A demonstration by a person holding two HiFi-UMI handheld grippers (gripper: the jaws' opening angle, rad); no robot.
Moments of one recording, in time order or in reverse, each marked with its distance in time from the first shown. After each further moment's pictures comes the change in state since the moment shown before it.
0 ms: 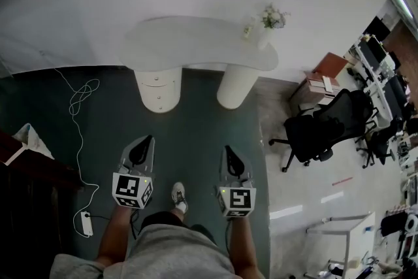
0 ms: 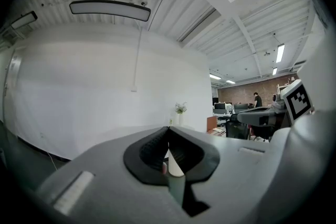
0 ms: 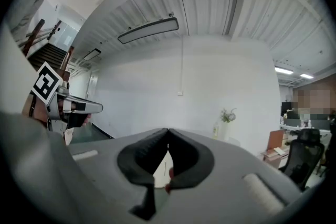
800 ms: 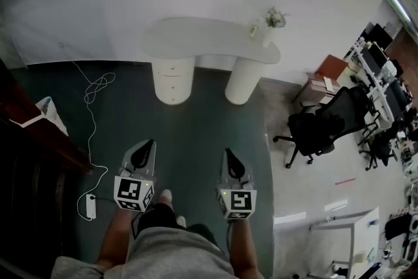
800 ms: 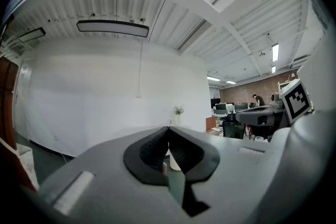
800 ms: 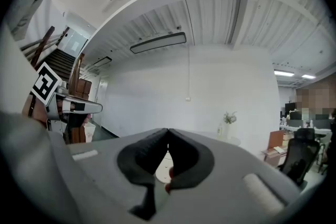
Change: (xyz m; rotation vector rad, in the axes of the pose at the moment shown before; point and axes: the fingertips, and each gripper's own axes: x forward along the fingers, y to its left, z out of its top) left arm -0.211 -0.048 -0.002 0.027 -0.034 0.045; right arm -0.178 0.097 0.008 0.000 -0.044 0.050
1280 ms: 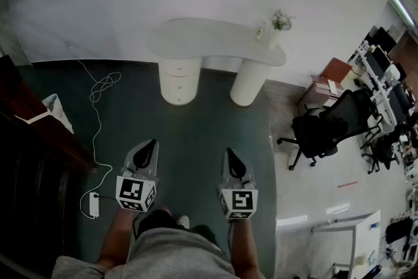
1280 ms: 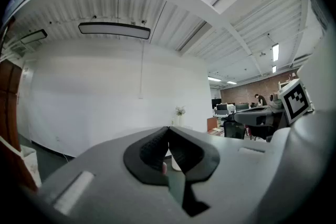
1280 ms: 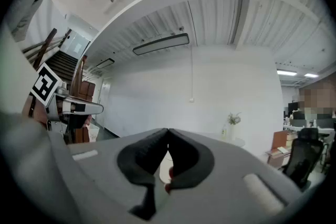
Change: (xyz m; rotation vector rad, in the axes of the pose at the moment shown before) left arm -0.021 0.014 0.003 0.000 -0.008 0.008; right arm 0.000 0.027 0.006 0.006 -0.003 0.024
